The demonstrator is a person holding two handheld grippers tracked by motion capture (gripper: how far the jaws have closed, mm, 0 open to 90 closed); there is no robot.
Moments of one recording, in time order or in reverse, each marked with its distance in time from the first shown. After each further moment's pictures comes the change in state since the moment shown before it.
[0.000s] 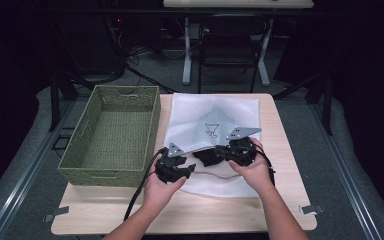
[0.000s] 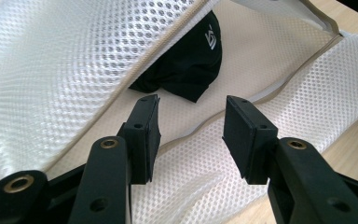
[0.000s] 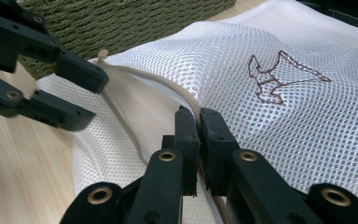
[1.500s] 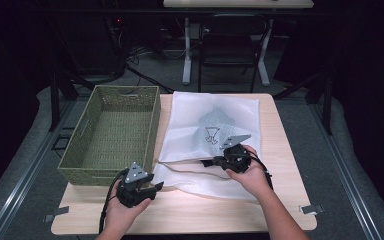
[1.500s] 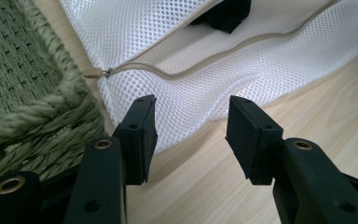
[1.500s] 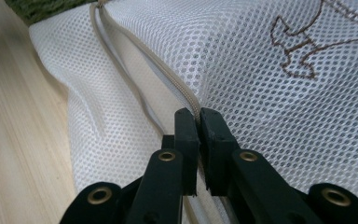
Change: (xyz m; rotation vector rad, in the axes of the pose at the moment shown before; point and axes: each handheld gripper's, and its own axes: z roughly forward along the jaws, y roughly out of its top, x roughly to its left) left arm 0.032 -0.079 -0.069 -0.016 0.030 -0.016; right arm 0.006 -0.022 0.022 0.156 0.031 -0.023
